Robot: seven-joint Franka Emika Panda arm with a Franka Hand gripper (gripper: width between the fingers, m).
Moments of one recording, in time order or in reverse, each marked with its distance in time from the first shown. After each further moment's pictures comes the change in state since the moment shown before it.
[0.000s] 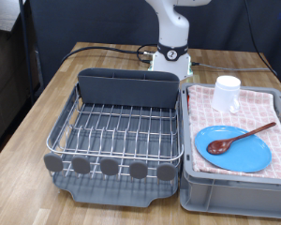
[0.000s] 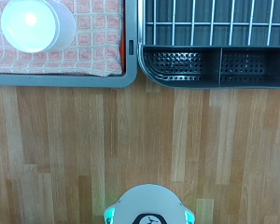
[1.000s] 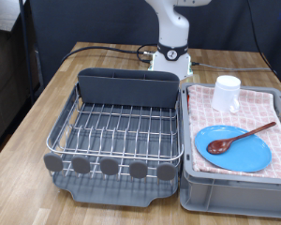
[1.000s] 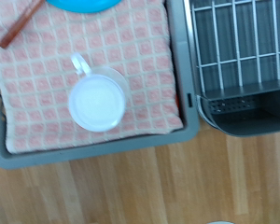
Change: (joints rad) arm 0.004 0.239 0.187 0.107 0.063 0.154 0.340
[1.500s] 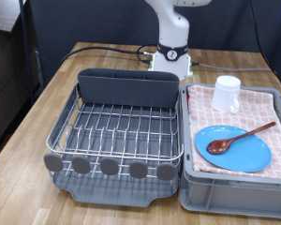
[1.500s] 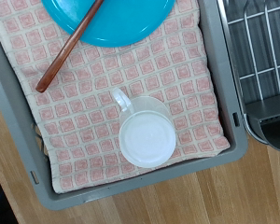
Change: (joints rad) arm -0.002 0.179 0.075 0.115 -0.004 0.050 0.200
